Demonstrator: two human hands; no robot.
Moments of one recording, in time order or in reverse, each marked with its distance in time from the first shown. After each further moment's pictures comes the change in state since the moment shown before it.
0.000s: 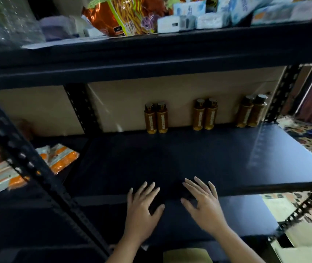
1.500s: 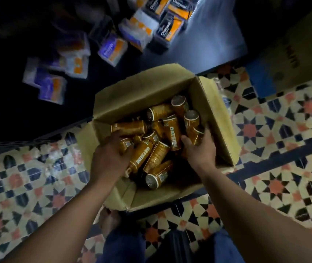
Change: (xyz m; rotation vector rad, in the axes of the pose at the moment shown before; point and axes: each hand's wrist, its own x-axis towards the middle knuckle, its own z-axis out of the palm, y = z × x) left_hand -0.214 -0.283 0.575 0.102 -0.625 -0.324; right_hand -0.333 0.349 0.523 0.607 0.008 1.364
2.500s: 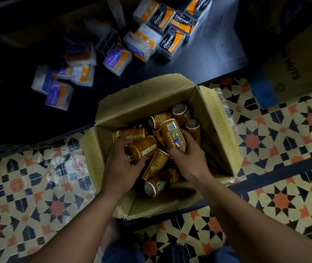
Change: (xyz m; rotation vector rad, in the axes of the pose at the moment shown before) left_hand -0.019 0.014 0.021 -0.427 0.042 -0.002; right_hand -0.002 -0.002 0.011 -0.083 -0.287 -0.193
